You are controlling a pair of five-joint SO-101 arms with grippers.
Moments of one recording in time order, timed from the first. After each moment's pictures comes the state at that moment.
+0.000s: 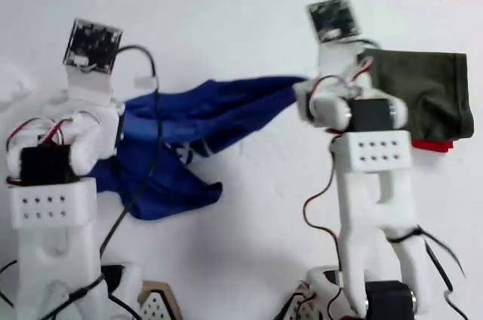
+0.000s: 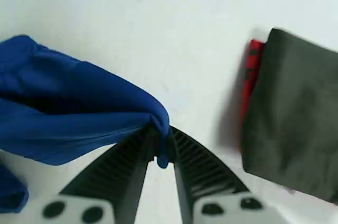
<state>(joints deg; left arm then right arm) -11.8 -42.5 22.0 72.2 -15.1 -7.2 -23.3 12.5 67.7 11.9</state>
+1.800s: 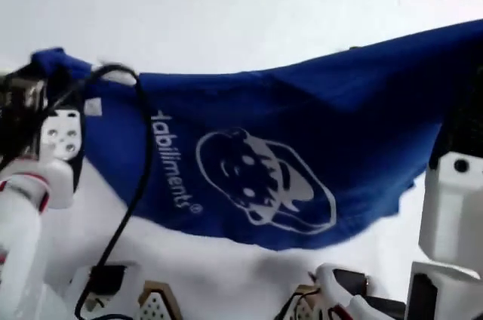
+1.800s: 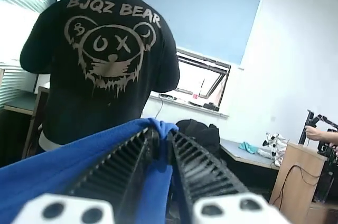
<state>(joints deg) -9.7 -45.7 -18.9 91.9 -13.3 5.5 -27.2 -72.6 88.6 15.7</state>
